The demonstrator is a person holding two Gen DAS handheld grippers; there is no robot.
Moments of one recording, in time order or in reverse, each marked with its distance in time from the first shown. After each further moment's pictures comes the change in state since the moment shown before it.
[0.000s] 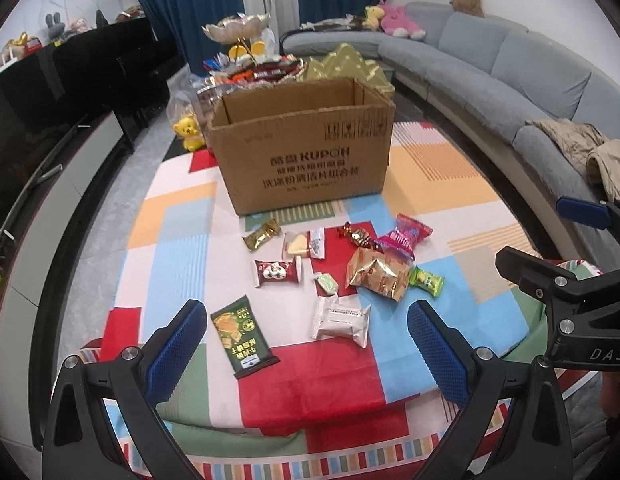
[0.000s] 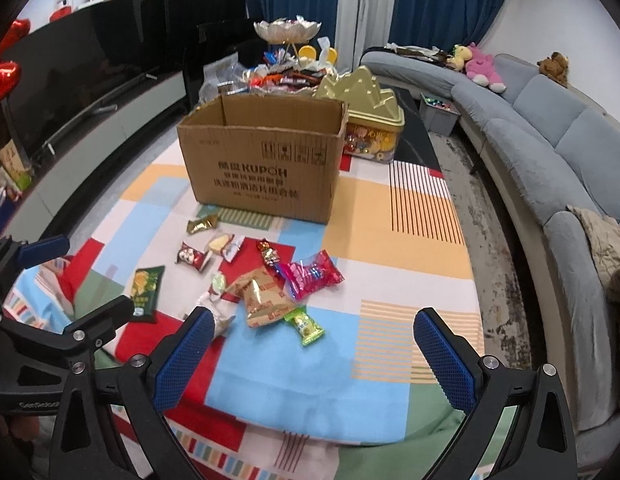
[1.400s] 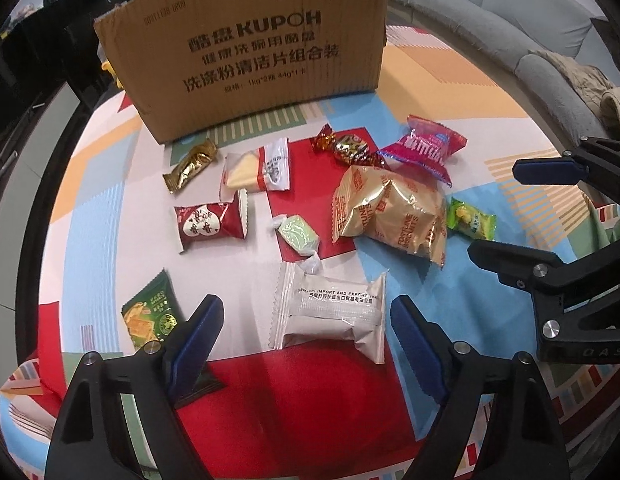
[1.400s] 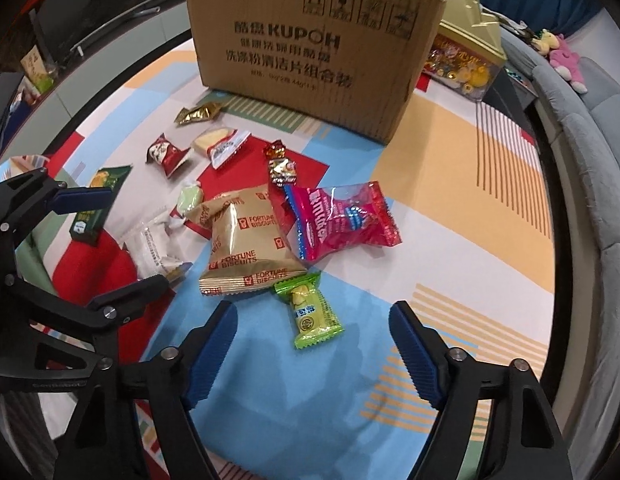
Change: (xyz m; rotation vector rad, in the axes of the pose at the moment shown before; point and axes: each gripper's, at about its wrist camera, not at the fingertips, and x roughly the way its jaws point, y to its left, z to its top) left arm 0.137 -0.021 -0.025 0.084 0.227 -0.062; right arm 0.137 0.008 -0.019 -0.227 0.251 0.129
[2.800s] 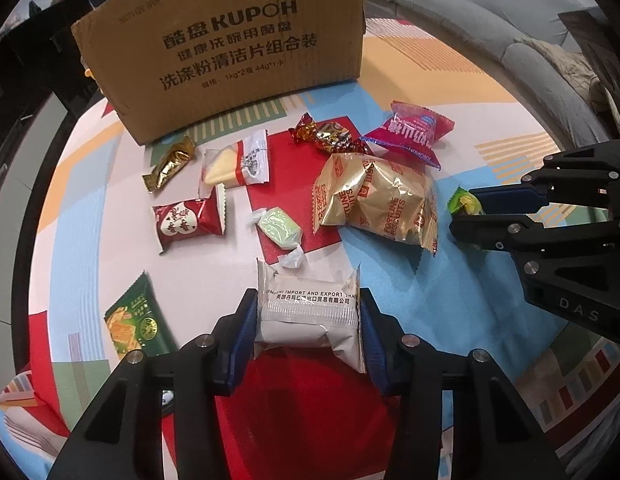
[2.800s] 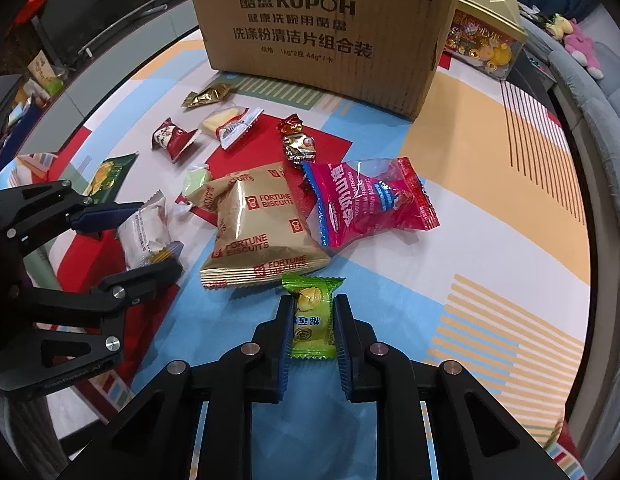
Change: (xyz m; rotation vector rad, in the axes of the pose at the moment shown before) left arm 0.006 -0.009 -0.004 0.049 -0.010 -0.020; right arm 0.016 0.002 -0.006 0.027 0.011 0.072
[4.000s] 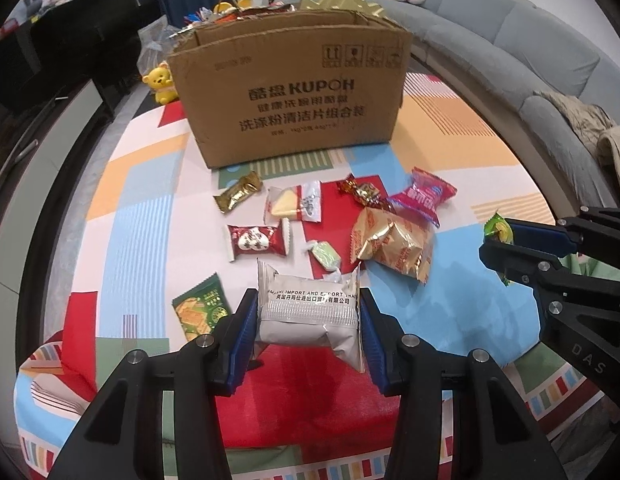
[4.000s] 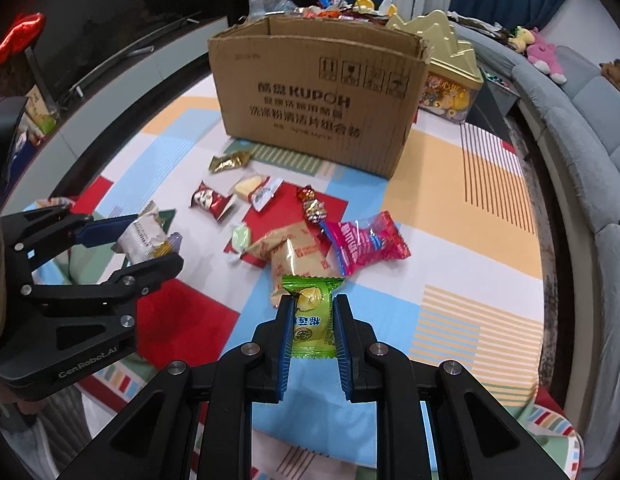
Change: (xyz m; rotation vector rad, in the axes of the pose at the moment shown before) left arm -0.071 0.031 0.004 -0.137 -0.085 0.037; right arm -0.077 0.031 0.011 0.087 -0.118 -0.076
